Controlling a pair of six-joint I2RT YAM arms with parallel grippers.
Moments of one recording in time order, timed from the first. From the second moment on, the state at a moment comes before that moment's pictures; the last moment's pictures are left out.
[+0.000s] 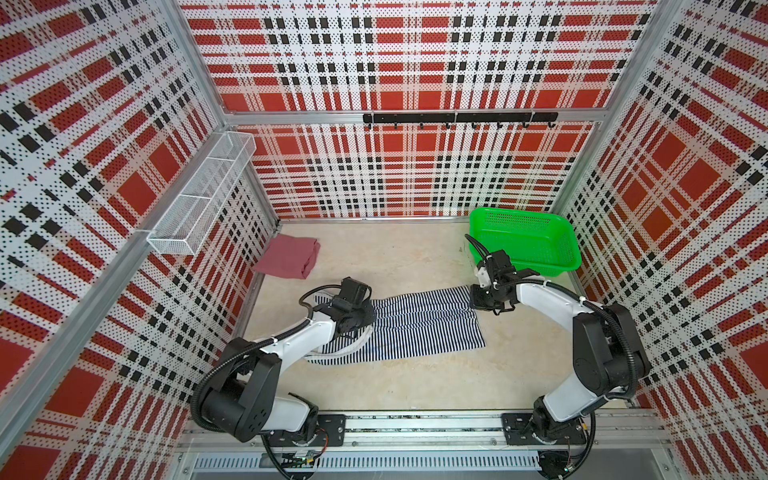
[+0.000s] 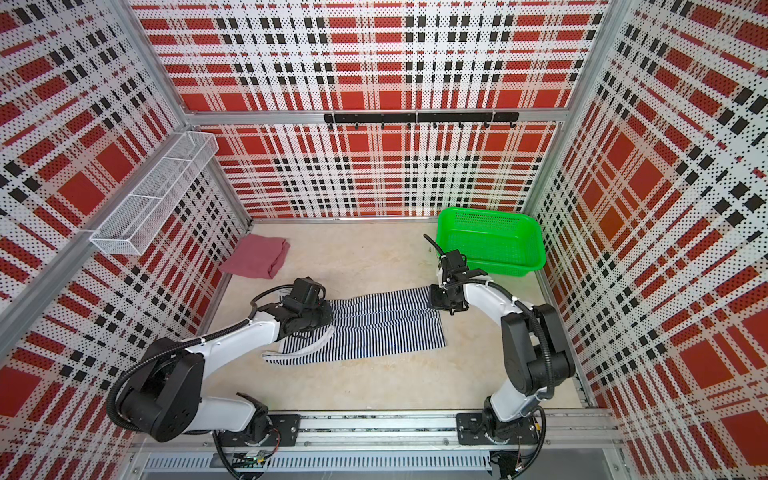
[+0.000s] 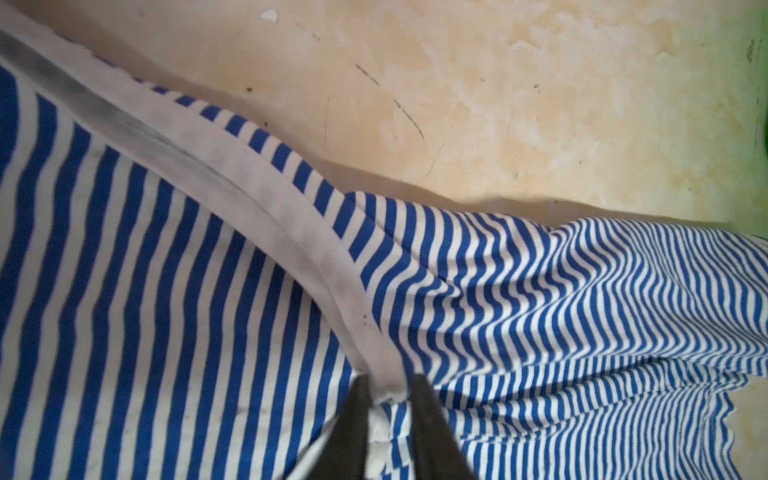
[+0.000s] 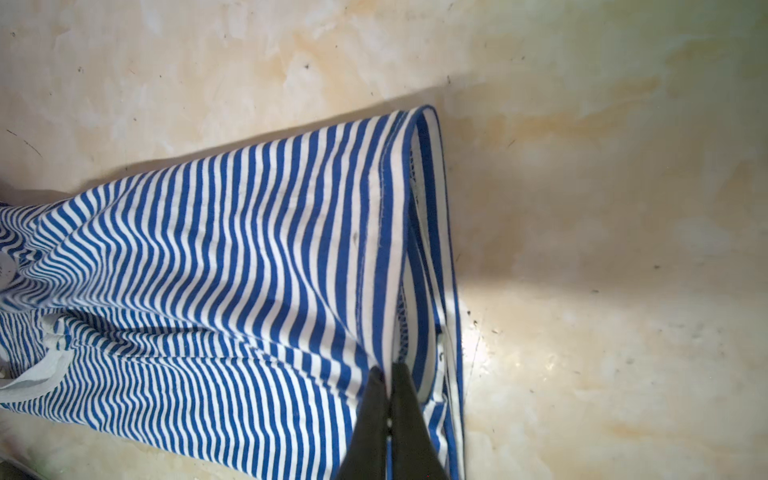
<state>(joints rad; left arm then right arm) -0.44 1.40 0.70 -0.28 -0.02 -0.73 0.29 1.62 1.04 -0.59 -0.21 0.34</state>
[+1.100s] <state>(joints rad) -0.43 1.42 0.72 -0.28 0.00 -0.72 0.29 1.62 1.07 -0.63 -0.20 0.32</state>
